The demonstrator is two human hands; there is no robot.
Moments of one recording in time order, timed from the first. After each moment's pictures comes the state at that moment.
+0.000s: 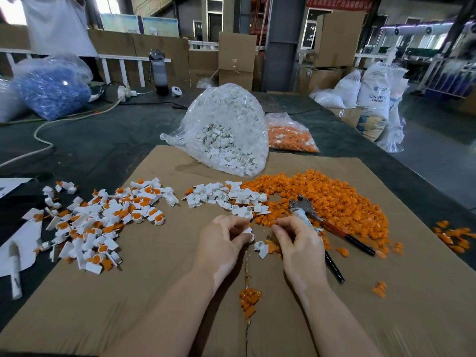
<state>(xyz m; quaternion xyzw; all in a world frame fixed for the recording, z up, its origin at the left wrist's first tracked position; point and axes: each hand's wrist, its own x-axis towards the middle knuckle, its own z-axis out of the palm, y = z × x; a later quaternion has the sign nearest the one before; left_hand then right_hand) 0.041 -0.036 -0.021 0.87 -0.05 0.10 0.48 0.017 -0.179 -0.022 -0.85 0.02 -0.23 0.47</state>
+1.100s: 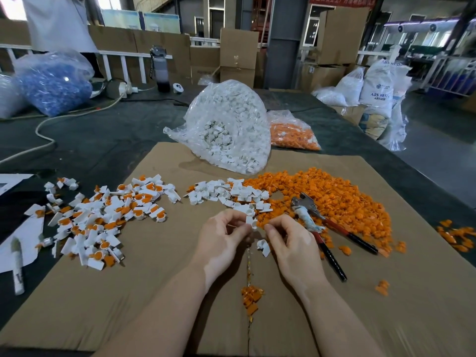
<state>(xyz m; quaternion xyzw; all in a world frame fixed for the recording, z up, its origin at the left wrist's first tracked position) 0.035 -0.032 -0.012 0.78 -0.05 0.04 0.62 0.017 -0.177 -0.023 -0.88 -0.06 -0.19 0.42</state>
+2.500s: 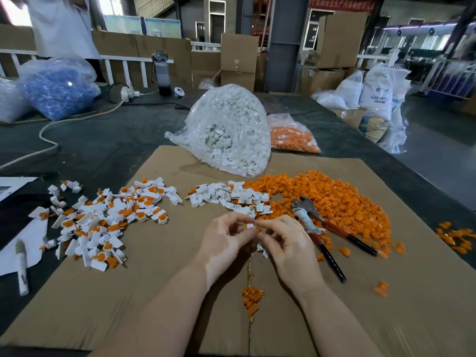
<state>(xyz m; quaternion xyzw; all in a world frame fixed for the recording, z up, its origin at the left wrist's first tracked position) 0.035 -0.031 -0.014 0.75 -0.08 0.00 0.66 0.014 -0.173 -0.016 -0.88 -0.14 -0.23 0.38</state>
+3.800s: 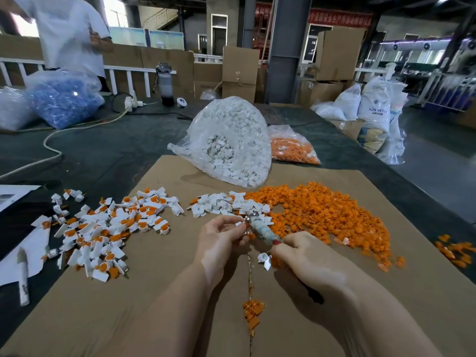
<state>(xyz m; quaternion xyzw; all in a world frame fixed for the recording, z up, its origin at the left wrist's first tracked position) 0.045 -0.037 -0.003 0.54 0.06 -0.03 0.84 0.006 -0.187 0.049 -0.94 -0.03 0.12 0.32</state>
